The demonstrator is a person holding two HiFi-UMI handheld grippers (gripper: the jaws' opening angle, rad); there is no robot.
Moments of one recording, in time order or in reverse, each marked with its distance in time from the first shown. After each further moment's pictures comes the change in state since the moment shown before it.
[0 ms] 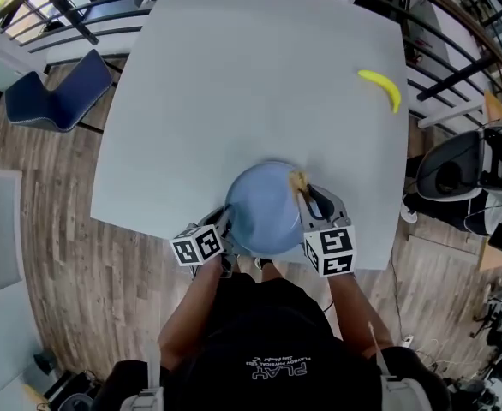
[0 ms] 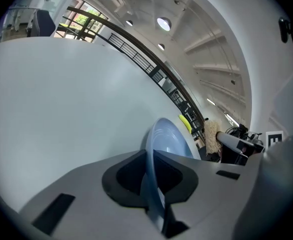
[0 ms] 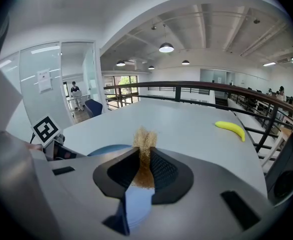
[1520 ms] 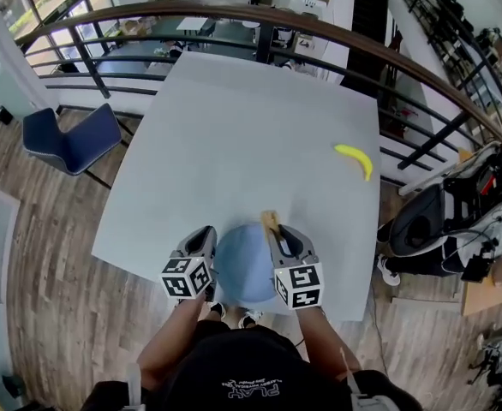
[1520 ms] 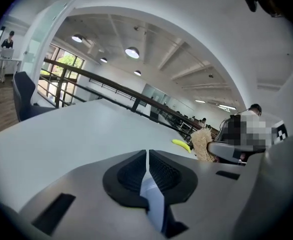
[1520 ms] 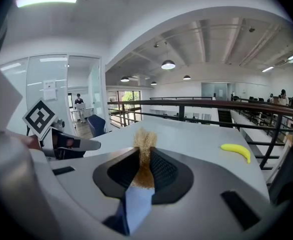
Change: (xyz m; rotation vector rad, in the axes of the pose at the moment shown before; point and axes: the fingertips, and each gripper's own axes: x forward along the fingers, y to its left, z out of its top) left arm -0.060 -0.057 0.126 0.348 -0.313 0.028; right arm 0.004 0.042 0.072 -0.018 -0.203 0.020
